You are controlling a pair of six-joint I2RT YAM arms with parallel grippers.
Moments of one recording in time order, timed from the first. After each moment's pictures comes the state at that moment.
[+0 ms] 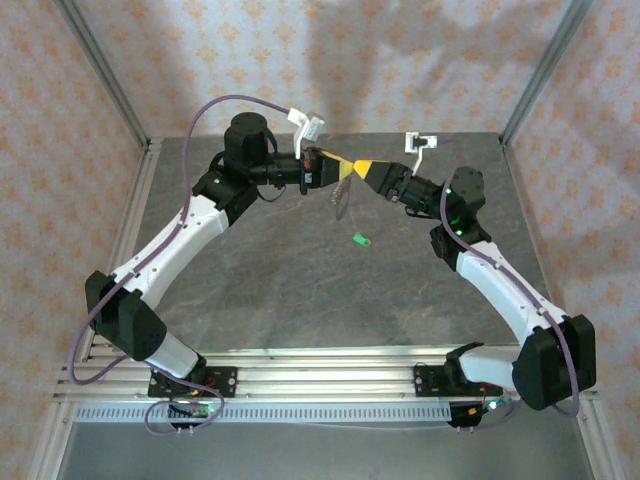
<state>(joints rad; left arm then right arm) -0.47 1.53 1.50 -0.10 0.89 -0.41 0.34 1.22 0.93 0.57 -0.81 0.99</state>
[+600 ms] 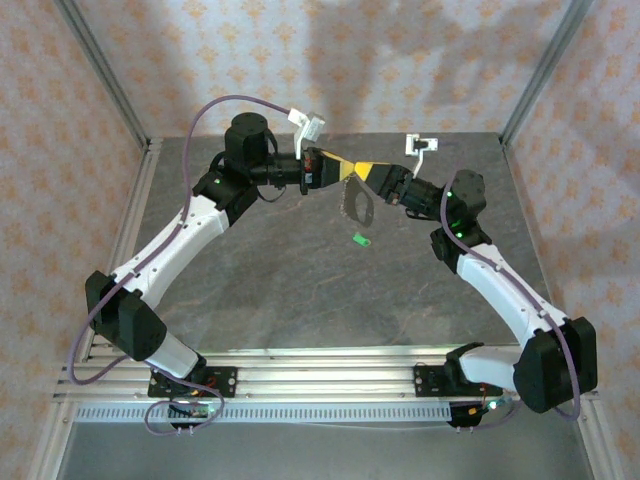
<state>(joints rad) -0.47 1.53 1.50 -0.10 0.89 -0.41 0.34 1.21 0.92 0.58 -0.81 0.98</state>
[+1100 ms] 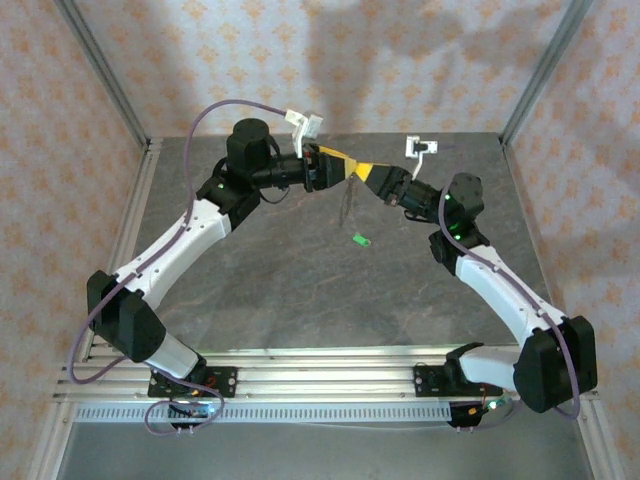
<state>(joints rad) -0.48 1.52 1.42 0.01 0.72 -0.53 0.35 1.21 0.88 0.61 -0.76 0.99</state>
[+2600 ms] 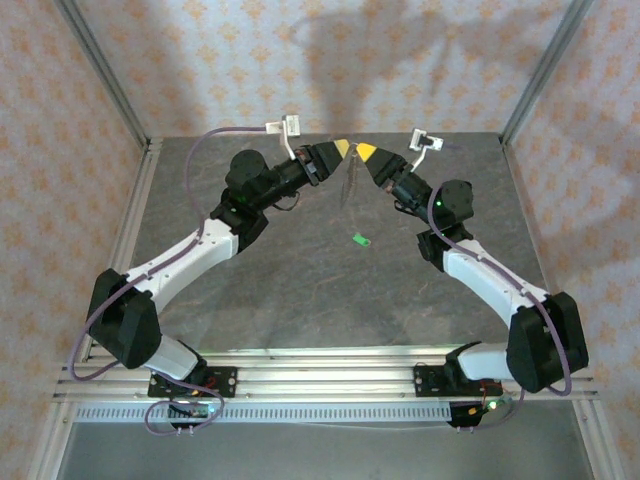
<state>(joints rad) -0.54 1.49 1.19 0.52 0.39 -0.88 0.39 1.32 0.87 0.91 -0.54 1.16</state>
